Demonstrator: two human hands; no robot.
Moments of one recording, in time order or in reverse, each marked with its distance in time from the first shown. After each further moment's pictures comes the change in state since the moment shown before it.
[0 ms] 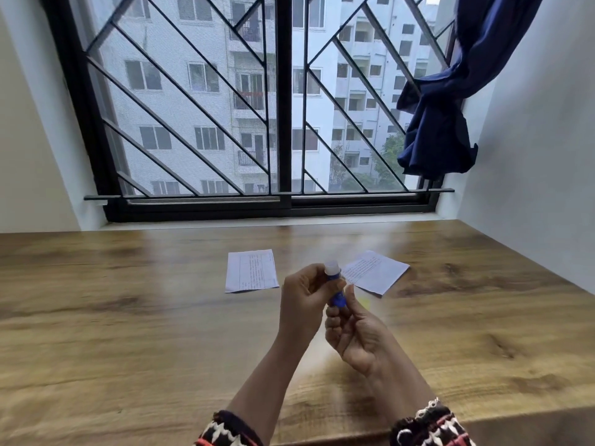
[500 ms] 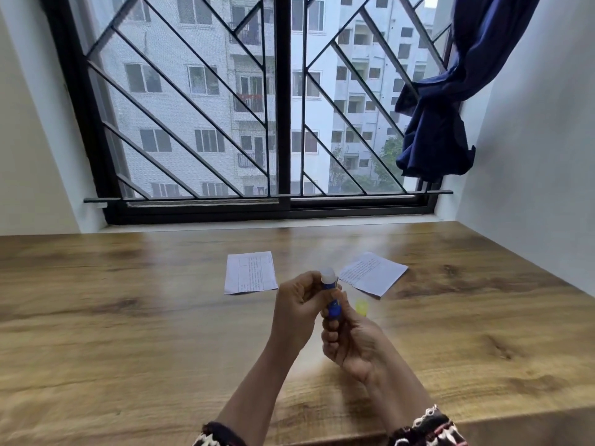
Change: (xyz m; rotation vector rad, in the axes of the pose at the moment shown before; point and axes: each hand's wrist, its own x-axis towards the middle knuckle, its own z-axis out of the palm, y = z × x) left_hand -0.005 -0.001 -0.009 0.000 -0.050 -0.027; right_hand -0.002 0.005 -0.005 -0.170 -0.063 0.040
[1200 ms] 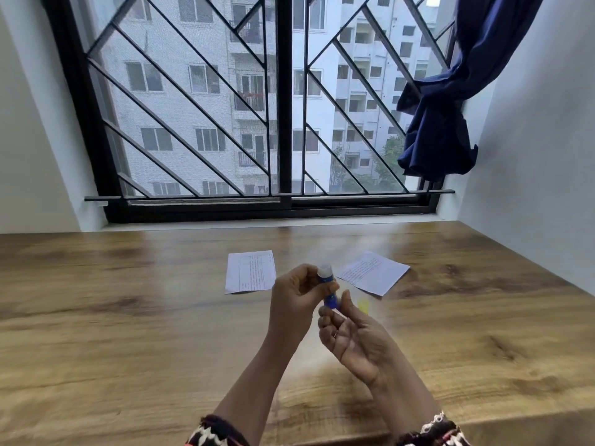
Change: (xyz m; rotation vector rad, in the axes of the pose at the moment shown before) left_hand 0.006 0.006 -0.002 0.055 0.046 0.032; right_hand -0.008 -0.002 0.003 0.125 -0.090 -0.040
